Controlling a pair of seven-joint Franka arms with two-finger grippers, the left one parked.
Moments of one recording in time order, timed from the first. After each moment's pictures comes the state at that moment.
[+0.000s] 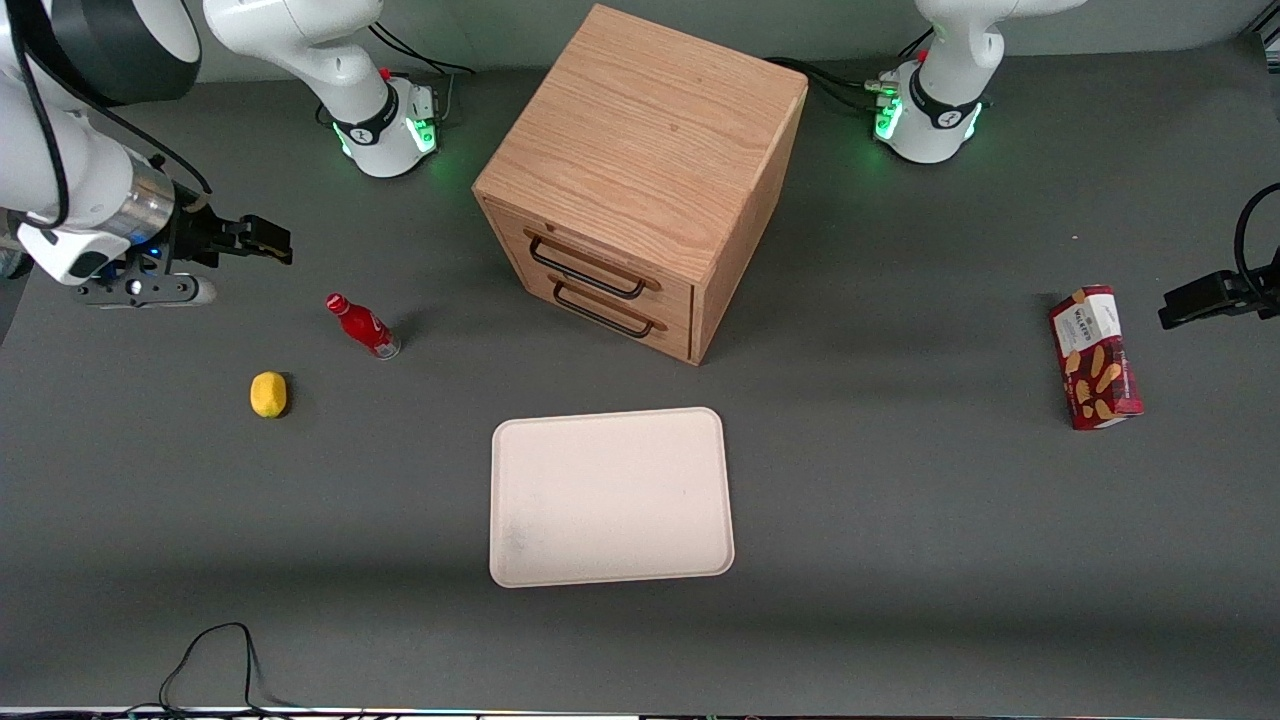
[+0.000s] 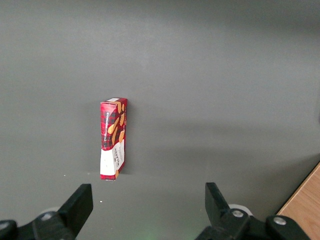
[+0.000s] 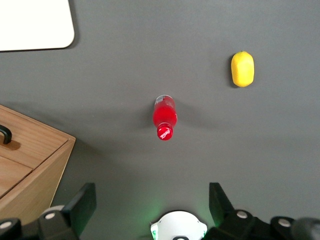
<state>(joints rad) 0.27 -0.13 -0.16 -1.93 -0.01 1.59 0.12</state>
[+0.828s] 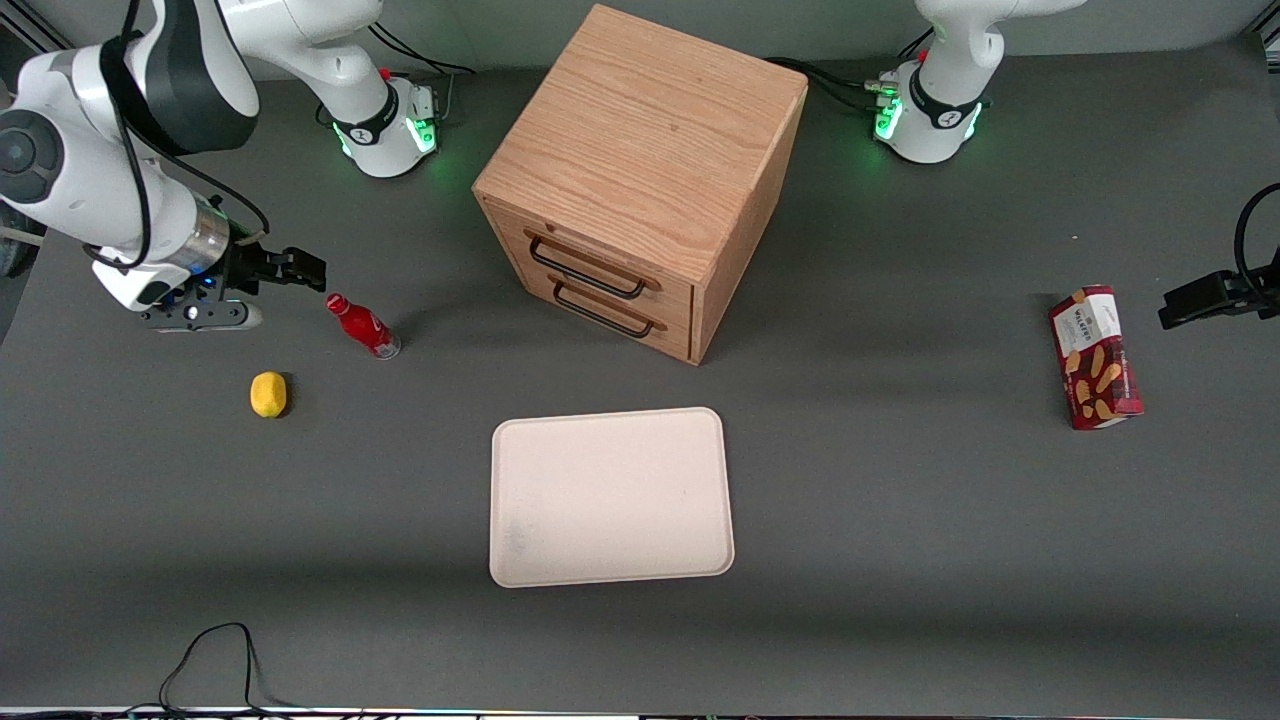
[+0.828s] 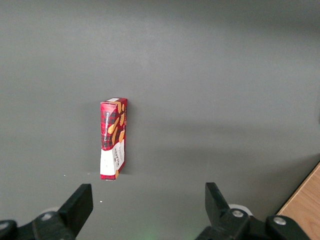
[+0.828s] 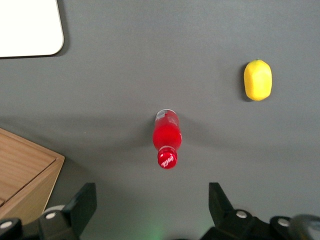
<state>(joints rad) 0.28 -0.14 -0.16 -2.14 -0.01 1.84 0.12</state>
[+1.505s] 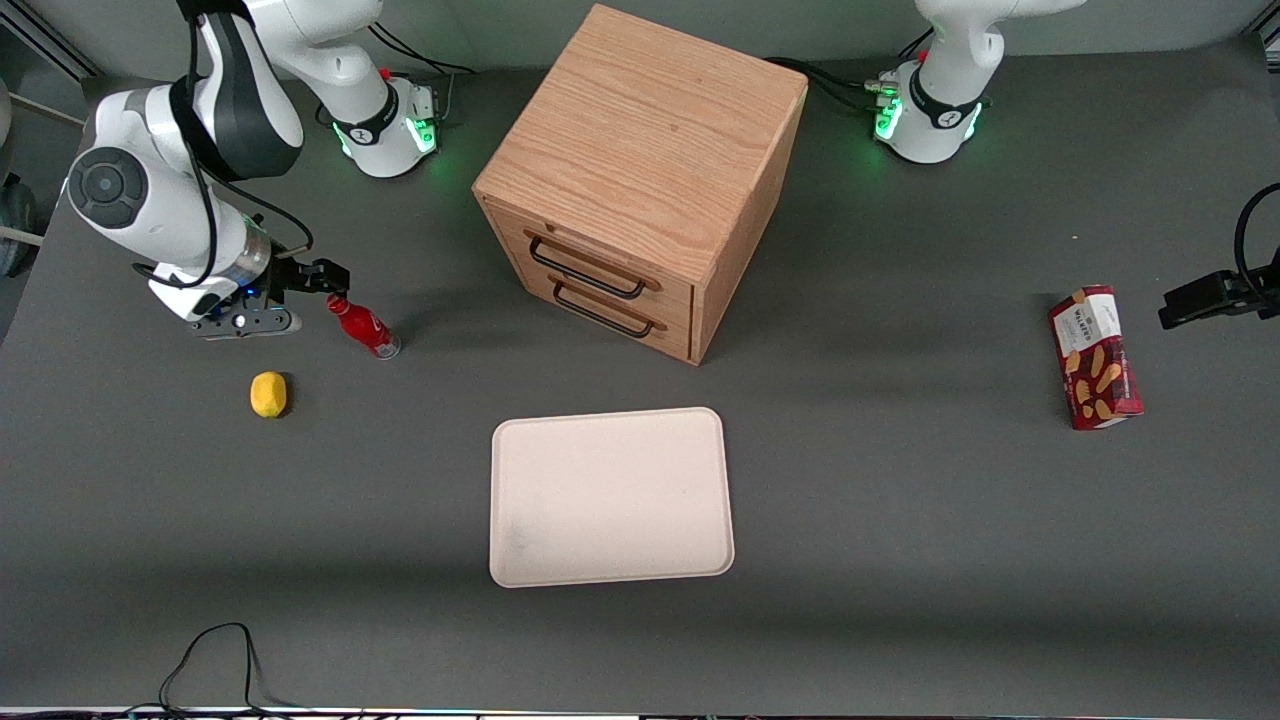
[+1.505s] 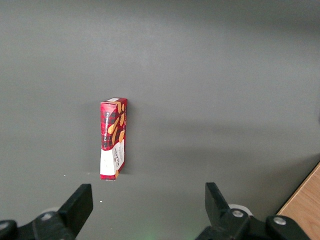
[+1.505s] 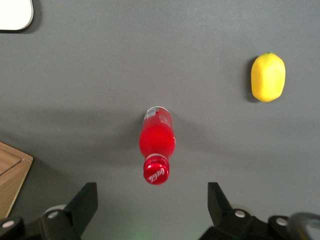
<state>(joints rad) 0.28 -0.14 -0.16 -2.31 -0.05 2.00 0.09</state>
